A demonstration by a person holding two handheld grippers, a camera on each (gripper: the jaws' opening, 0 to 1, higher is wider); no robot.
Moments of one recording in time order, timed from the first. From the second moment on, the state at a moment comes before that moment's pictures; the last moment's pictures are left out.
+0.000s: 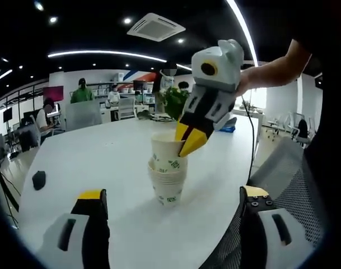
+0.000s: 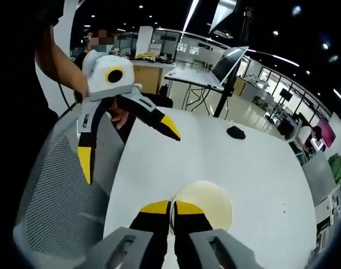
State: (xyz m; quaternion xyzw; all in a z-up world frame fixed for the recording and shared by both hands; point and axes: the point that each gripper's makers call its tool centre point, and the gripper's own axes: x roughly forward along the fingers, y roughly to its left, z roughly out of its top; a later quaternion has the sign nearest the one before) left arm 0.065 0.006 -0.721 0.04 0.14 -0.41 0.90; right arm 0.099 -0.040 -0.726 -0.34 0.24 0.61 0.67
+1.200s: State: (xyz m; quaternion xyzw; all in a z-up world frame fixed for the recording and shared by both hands) left arm 0.066 0.005 -0.719 0.04 0.14 -0.41 0.90; right arm 0.086 -0.030 -0.746 -0.34 0.26 0.61 0.66
